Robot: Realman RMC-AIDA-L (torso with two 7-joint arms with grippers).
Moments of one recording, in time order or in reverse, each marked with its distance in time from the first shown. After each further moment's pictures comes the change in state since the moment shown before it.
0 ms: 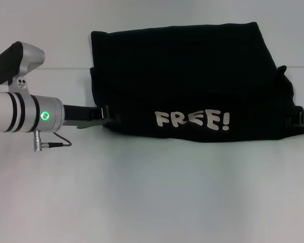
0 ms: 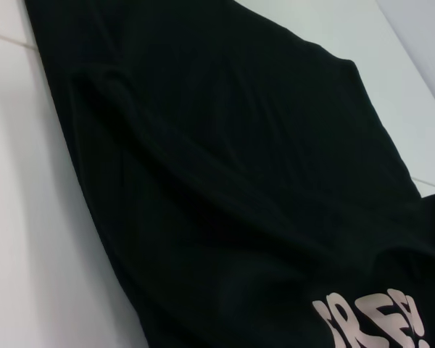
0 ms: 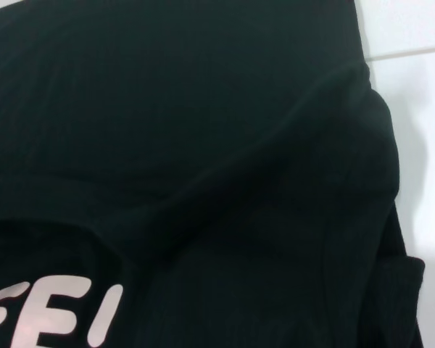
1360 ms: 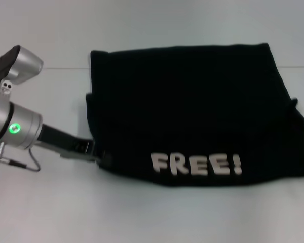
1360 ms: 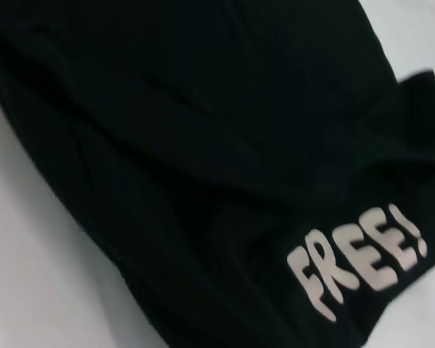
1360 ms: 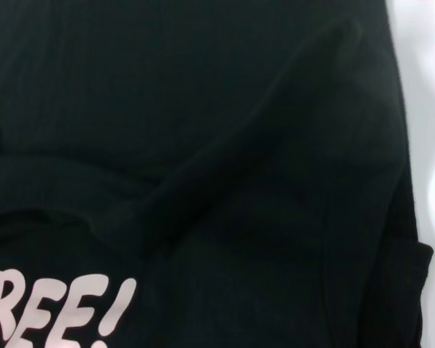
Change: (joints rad) left arm 0.011 0.066 0.066 0.135 0.157 0.458 -0.052; right arm -0.123 -0.047 0.005 -0.224 -0.017 -0.512 0.162
